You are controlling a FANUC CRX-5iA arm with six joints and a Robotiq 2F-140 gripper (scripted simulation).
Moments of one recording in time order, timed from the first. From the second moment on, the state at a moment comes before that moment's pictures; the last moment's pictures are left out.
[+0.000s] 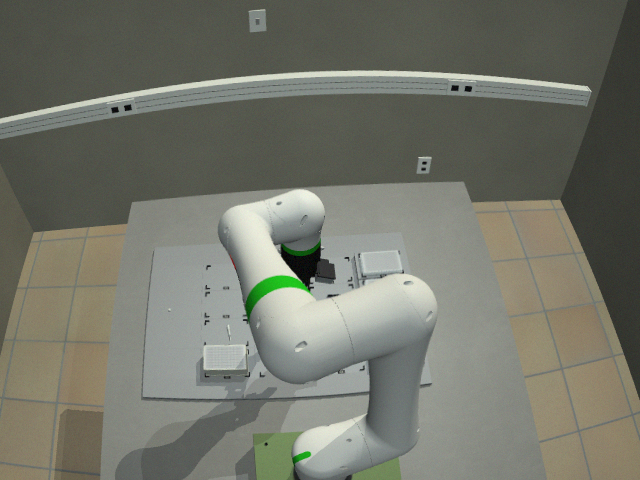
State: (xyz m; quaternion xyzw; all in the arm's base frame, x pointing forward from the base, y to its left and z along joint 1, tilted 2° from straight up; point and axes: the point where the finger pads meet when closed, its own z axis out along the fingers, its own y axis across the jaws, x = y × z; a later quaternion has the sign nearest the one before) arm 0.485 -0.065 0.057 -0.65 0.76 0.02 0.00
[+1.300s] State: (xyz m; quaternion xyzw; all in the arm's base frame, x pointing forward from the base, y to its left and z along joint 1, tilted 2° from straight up) arm 0.489 -0.040 0.058 -0.65 0.76 0.02 0.00
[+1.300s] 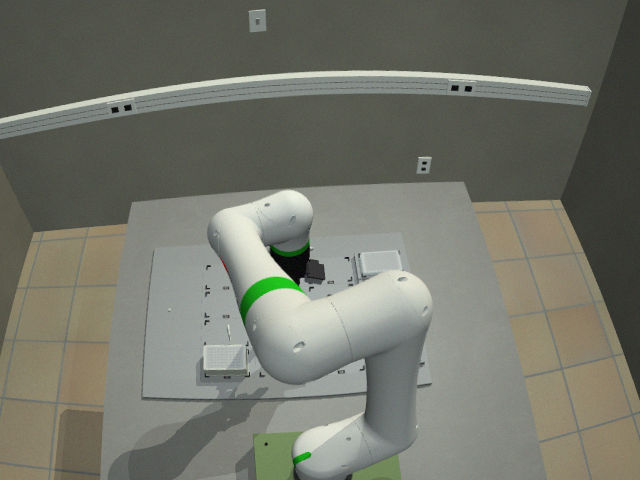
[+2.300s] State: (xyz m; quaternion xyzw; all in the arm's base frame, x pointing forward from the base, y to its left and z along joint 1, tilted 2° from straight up) arm 0.495 0.003 0.059 -0.65 0.76 0.02 0.00
